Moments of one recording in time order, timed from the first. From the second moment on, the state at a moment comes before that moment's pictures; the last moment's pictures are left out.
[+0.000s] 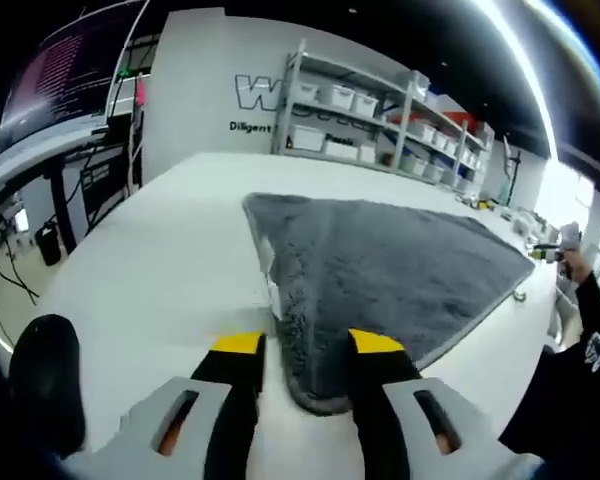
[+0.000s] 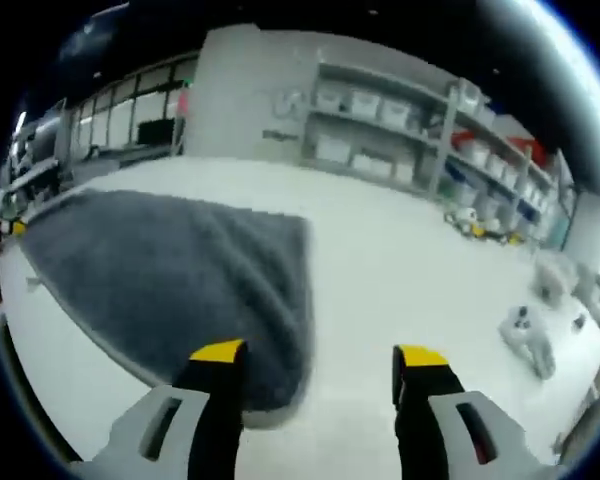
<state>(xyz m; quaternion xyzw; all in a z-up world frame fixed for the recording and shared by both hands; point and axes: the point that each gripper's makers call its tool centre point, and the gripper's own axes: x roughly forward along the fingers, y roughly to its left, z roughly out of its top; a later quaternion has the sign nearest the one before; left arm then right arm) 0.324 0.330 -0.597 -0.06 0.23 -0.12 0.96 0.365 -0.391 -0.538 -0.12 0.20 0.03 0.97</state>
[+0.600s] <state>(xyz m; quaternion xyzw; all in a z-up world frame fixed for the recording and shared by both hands) 0.320 0.334 -0.596 0.02 0.24 -0.07 0.97 0.442 -0.288 -0.415 -0.21 0.11 0.12 0.96</state>
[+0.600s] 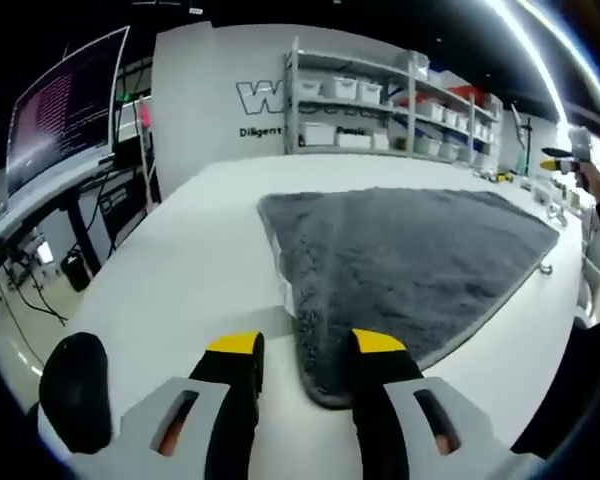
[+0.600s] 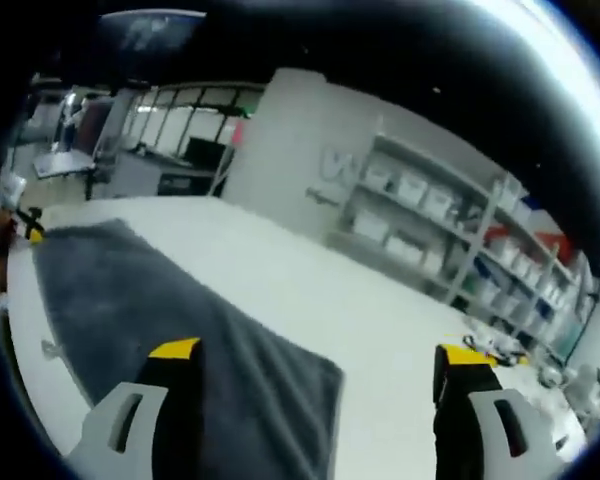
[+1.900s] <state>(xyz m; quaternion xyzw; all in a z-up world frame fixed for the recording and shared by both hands) 0.309 0.325 -0.582 0.04 0.26 -0.04 0.96 0.526 0.125 -0.334 -0.42 0.03 0.51 0.75</state>
